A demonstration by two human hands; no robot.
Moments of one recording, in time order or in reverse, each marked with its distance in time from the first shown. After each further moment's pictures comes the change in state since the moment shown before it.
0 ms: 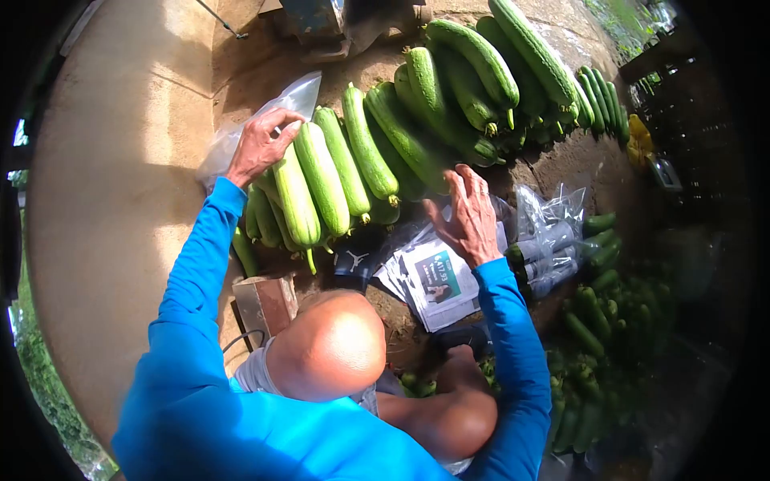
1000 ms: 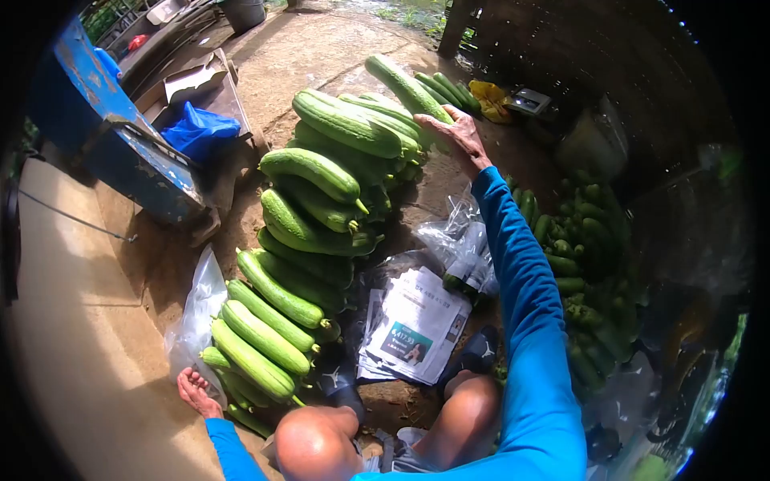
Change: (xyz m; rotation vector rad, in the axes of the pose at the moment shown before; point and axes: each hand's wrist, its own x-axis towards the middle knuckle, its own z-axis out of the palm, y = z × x) left_hand -0.145 -0.118 -0.001 -0.707 0.690 -0.862; right_hand 0.113 0.162 -0.201 0.482 0.481 0.648
